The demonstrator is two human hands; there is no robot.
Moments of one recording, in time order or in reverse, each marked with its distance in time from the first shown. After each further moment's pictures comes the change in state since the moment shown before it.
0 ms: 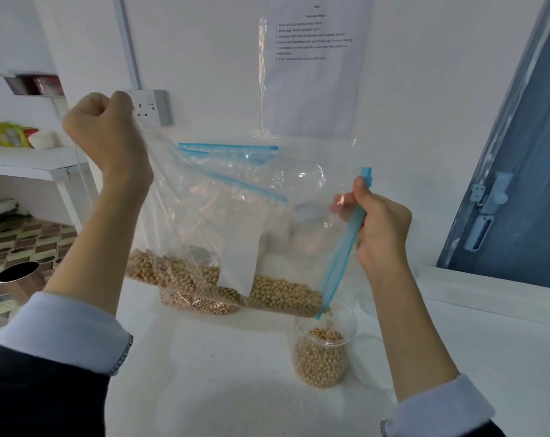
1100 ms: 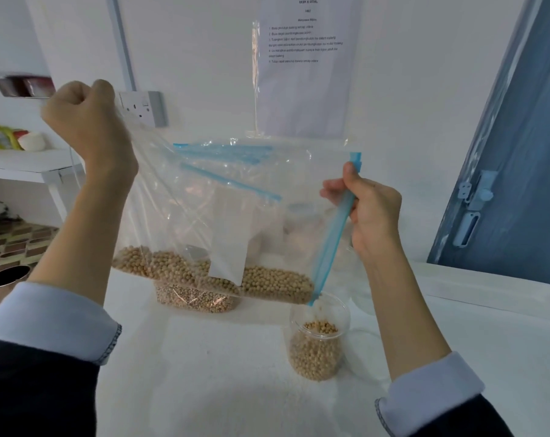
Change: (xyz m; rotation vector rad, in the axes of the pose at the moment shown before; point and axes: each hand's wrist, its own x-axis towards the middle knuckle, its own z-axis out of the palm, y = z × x) left_hand 0.013 0.011 -0.006 -0.002 0.000 0.045; right_hand -0.002 -0.012 0.005 -0.057 -0.102 -0.046
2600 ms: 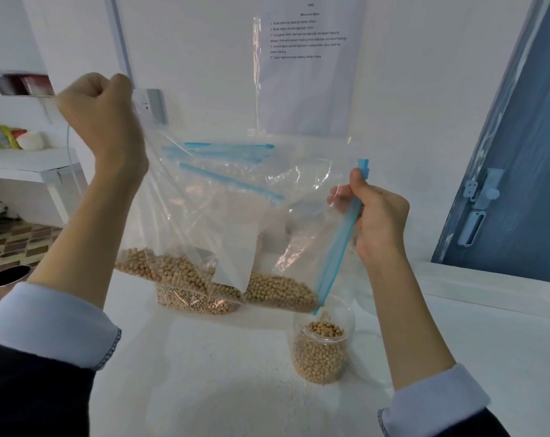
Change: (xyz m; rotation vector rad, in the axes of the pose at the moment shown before) left_hand -0.011 0.004 0.015 0.027 -0.116 -0.006; right_hand 0.001 0.009 -0.001 0.067 0.070 0.018
